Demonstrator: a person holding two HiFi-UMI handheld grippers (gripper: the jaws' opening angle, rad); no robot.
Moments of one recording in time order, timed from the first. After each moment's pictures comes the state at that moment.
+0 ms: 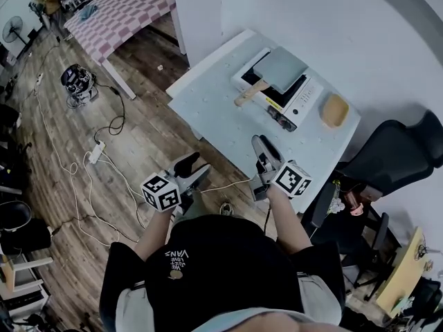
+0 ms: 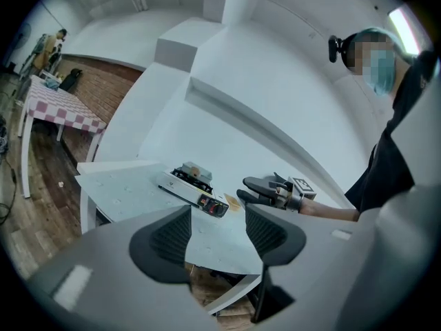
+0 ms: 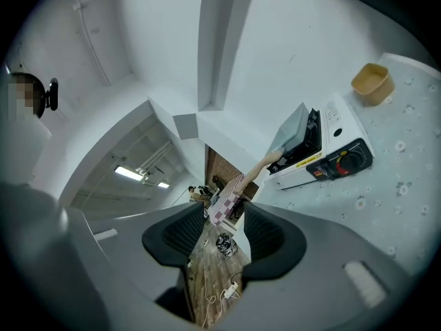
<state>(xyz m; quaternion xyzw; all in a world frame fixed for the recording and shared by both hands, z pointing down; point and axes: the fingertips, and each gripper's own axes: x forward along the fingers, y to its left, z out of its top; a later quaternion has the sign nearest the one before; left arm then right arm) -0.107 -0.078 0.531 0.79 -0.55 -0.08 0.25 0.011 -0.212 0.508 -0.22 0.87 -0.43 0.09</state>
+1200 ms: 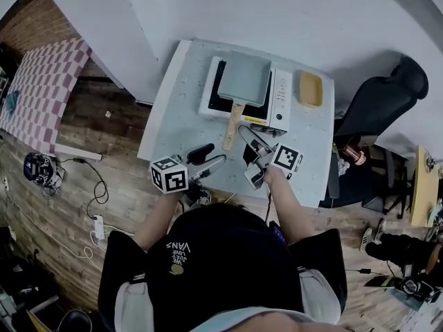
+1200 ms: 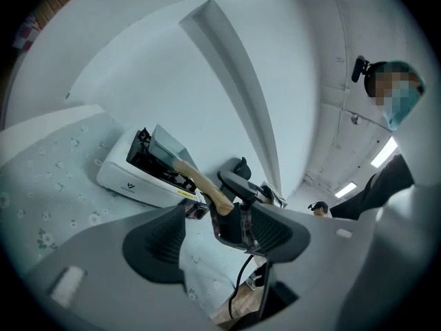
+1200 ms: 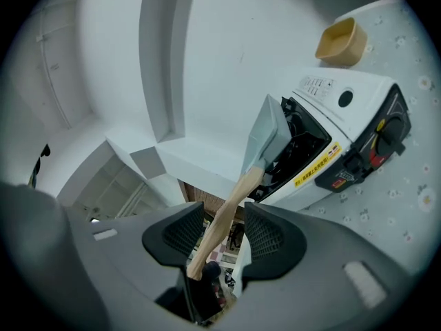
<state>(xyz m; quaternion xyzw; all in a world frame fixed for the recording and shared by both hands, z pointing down) -0.118 -0.285 0.542 0.89 -0.25 -0.03 0.39 -0.032 -0.348 0.556 -0.35 0.73 -0.56 0.16</state>
